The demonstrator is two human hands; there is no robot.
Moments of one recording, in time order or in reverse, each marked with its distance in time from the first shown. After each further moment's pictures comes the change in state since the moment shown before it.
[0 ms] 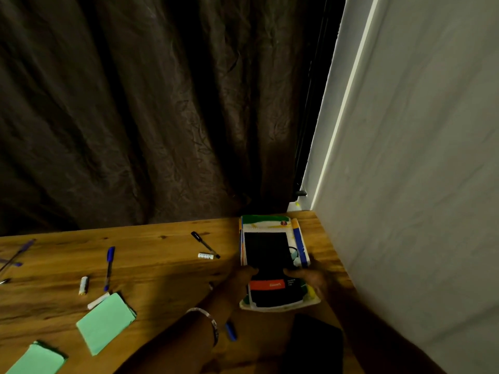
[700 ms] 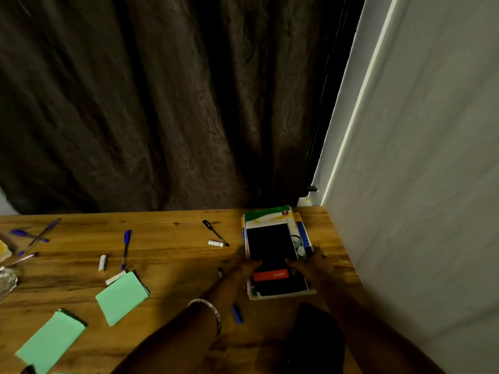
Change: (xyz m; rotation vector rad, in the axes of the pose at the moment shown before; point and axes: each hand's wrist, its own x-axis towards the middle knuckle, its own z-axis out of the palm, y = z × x) left_hand 0.003 -0.009 -0.013 0.293 0.115 -0.004; right_hand 0.020 0.016 0.013 -0.511 0.332 -0.049
